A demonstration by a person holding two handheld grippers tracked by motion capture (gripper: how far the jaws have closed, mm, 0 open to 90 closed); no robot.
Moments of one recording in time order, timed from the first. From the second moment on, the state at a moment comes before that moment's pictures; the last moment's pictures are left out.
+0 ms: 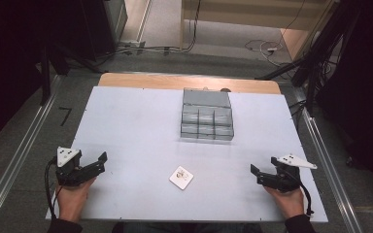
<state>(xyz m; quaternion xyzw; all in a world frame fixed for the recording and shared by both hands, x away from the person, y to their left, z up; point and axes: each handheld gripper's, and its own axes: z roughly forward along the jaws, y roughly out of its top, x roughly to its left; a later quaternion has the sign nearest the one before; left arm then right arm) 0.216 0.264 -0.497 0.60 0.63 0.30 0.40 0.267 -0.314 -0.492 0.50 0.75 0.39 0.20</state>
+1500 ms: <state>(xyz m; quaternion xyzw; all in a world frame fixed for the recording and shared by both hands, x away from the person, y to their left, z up) 0.217 0.263 -0.496 0.60 0.63 0.30 0.40 0.271 -0.269 -0.492 0.47 0.77 0.40 0.18</state>
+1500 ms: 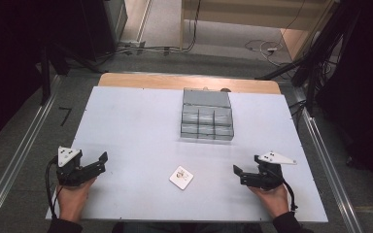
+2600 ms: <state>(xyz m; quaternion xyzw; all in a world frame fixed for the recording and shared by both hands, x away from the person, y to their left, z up) 0.217 0.263 -0.497 0.60 0.63 0.30 0.40 0.271 -0.232 -0.494 0.43 0.79 0.41 0.15</state>
